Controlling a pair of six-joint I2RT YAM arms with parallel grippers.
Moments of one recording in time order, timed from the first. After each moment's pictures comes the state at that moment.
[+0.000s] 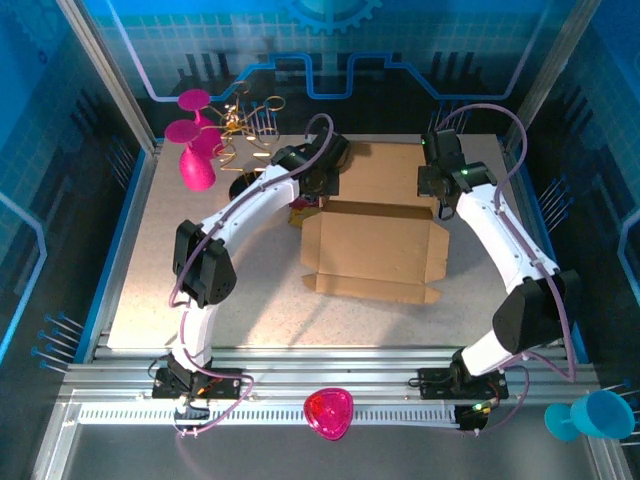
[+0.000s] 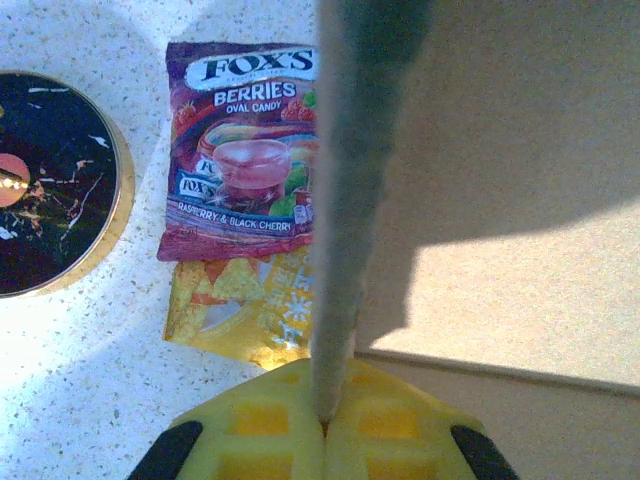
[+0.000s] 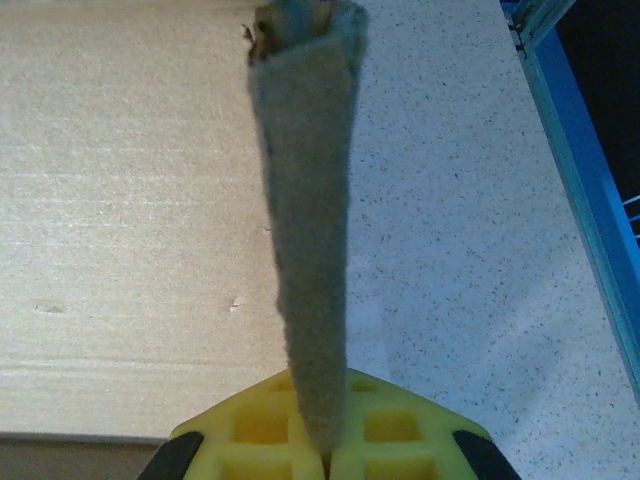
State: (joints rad) left arm -0.59 2.07 2.05 -0.99 -0.29 -0.56; right arm 0.25 1.55 1.49 -0.84 0.41 0.25
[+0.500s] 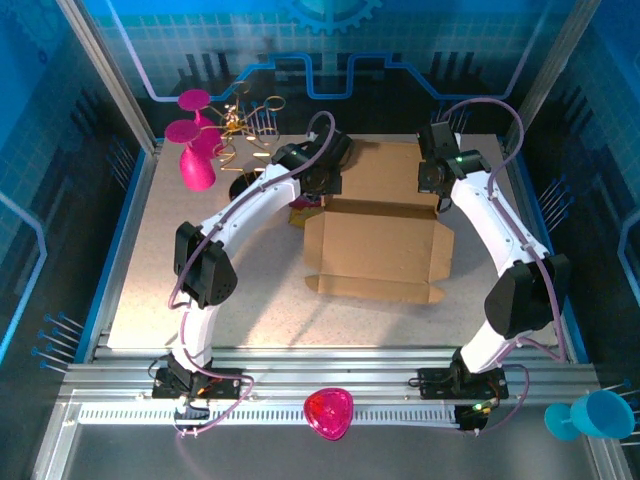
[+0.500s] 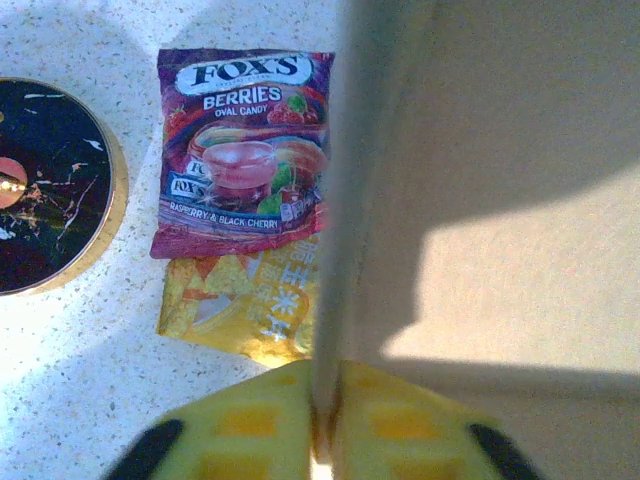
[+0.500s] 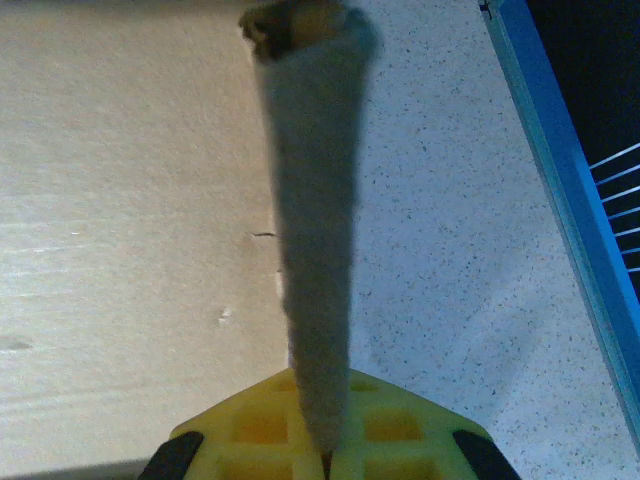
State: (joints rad) left arm -0.61 2.07 2.09 -1.02 -0.29 -0.57; right arm 0.24 1.65 1.60 -0.95 0.47 0.31
